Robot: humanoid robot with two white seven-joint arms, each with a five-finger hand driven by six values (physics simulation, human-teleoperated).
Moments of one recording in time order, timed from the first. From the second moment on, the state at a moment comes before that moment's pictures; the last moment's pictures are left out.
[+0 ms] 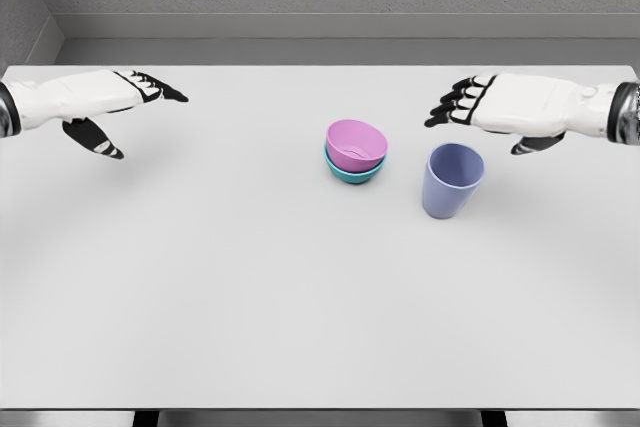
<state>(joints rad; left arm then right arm) -0.76 0.79 -0.60 -1.20 -0.30 -0.61 -0.59 -0.74 -0.88 0.62 -1.55 0.44 -0.61 0.61</state>
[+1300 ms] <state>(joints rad) -0.76 0.79 -0.60 -1.20 -0.30 -0.61 -0.59 -0.74 -0.83 0.74 -1.48 0.44 -0.61 0.61</state>
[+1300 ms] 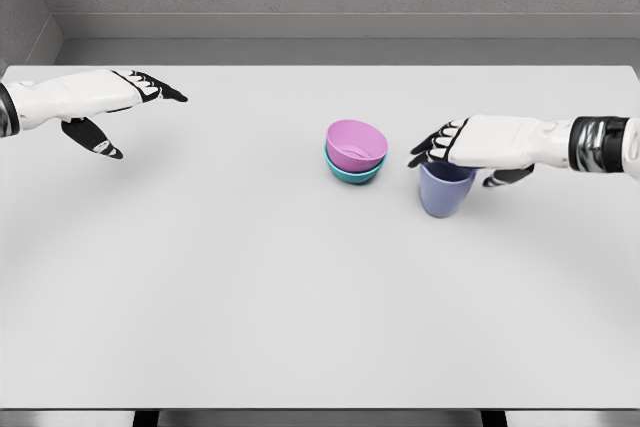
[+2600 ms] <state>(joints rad) -0.76 0.79 -0.60 -1.21 -0.30 -0.61 -0.59 -0.75 -0.84 0.60 -1.48 0.44 -0.61 0.61</state>
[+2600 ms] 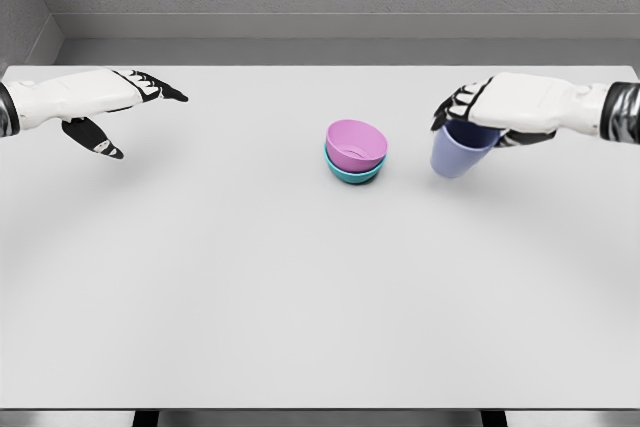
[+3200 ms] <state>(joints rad) -0.76 0.79 -0.60 -1.21 -0.30 -0.61 -0.59 -0.77 -0.80 0.54 -1.48 0.44 -0.61 0.61</state>
